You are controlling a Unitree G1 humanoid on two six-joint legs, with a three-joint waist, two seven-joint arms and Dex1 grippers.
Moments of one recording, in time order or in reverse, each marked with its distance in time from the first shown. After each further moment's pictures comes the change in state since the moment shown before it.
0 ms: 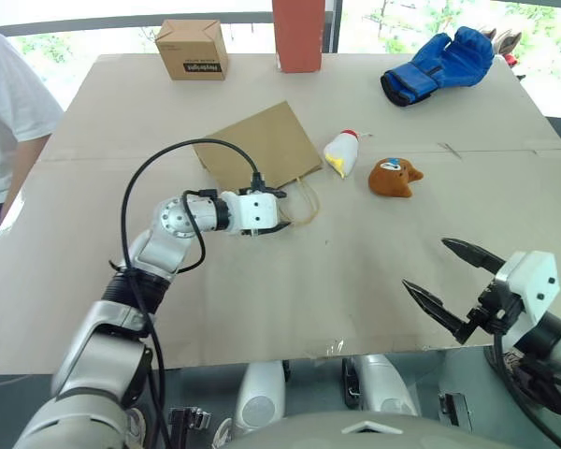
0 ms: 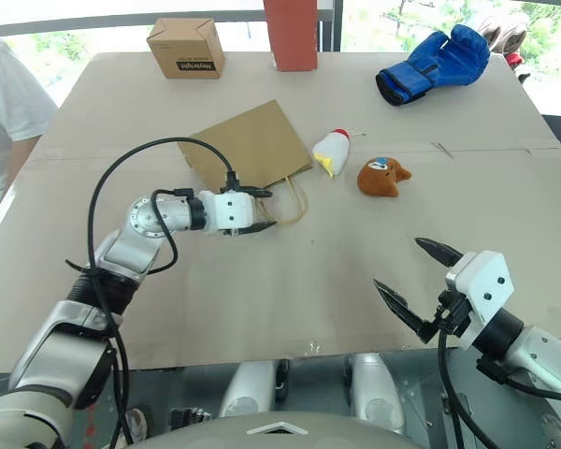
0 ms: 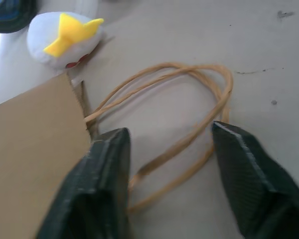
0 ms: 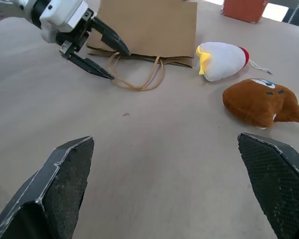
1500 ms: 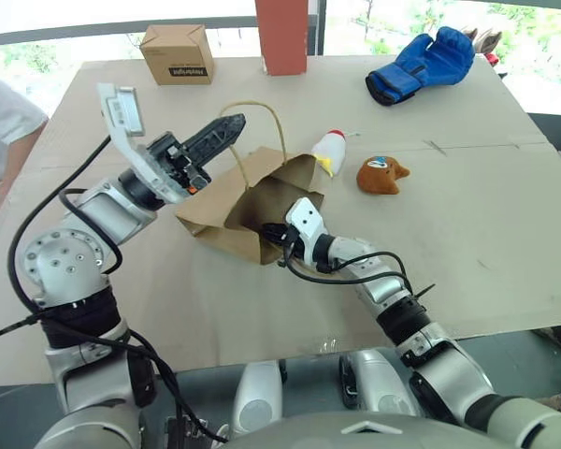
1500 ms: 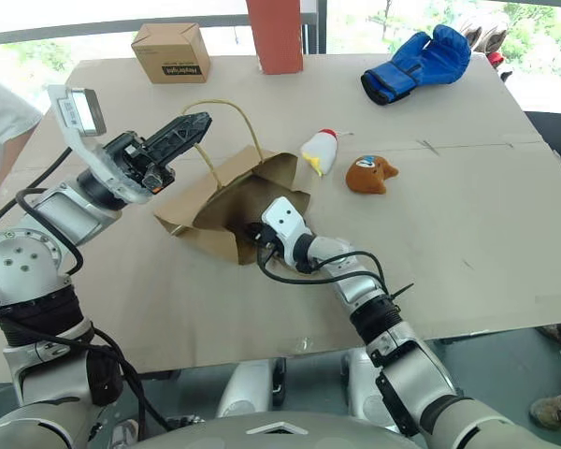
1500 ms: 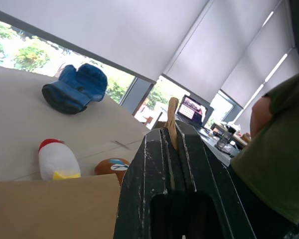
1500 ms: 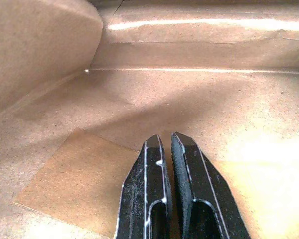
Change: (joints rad) left arm 0.123 -0.042 0.711 -0.611 -1.310 1.261 0.453; right arm -0.997 0.611 0.671 1.385 -0.443 -0.380 0.058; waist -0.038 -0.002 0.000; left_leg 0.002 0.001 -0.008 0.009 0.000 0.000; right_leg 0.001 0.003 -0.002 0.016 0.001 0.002
